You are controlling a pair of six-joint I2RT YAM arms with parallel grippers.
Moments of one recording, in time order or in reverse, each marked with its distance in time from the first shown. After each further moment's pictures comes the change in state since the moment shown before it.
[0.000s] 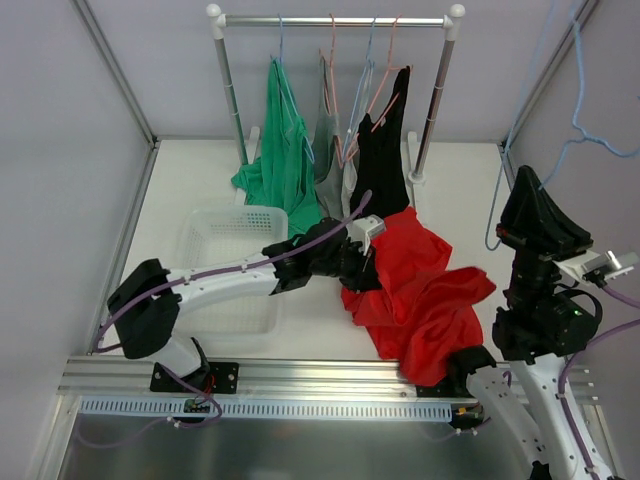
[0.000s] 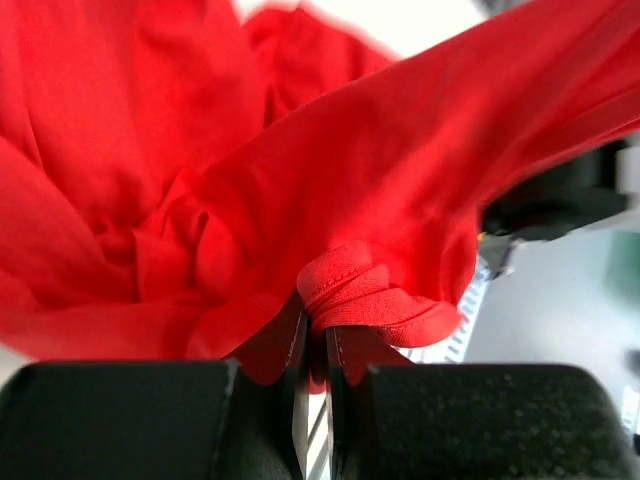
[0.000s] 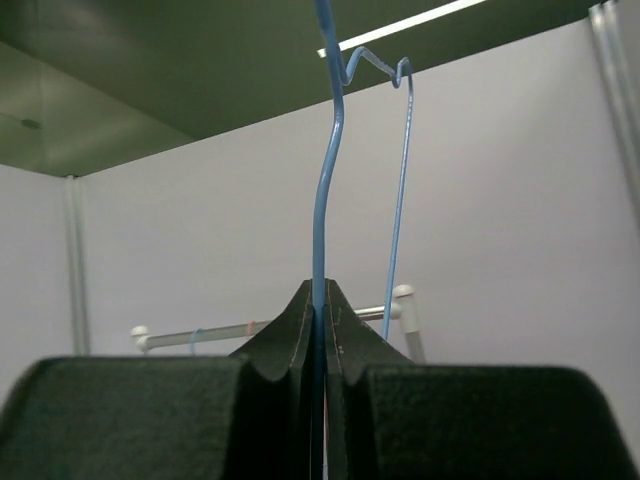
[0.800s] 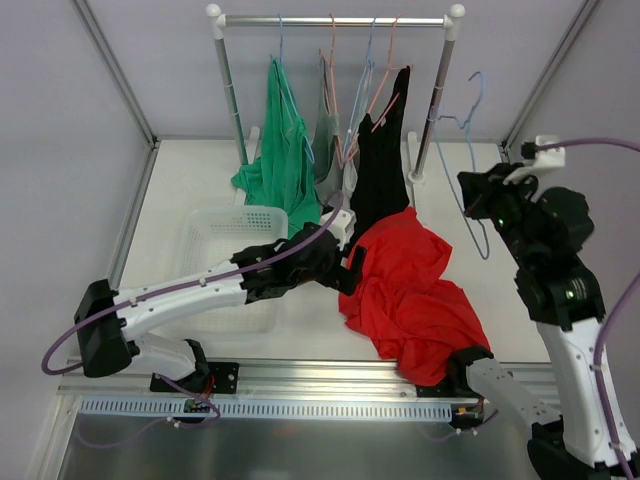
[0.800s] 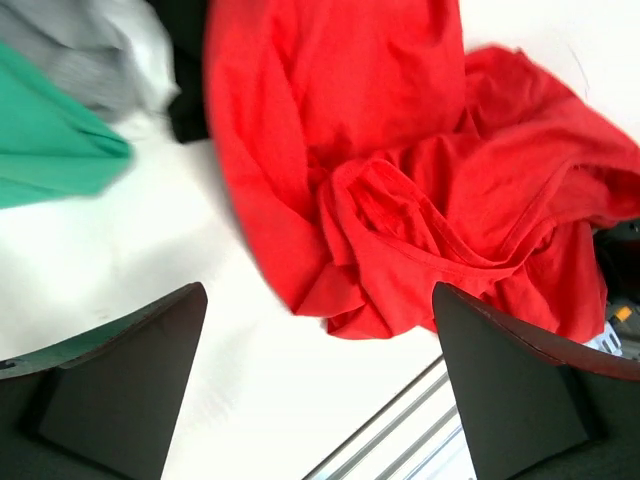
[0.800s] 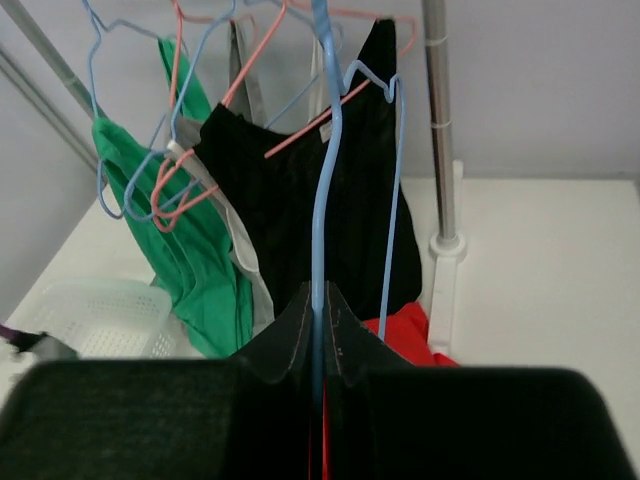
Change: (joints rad) left arm -0.089 -0.149 0.042 -0.388 -0.558 -0.018; right arm 0.000 0.279 0.613 -1.310 -0.013 -0.003
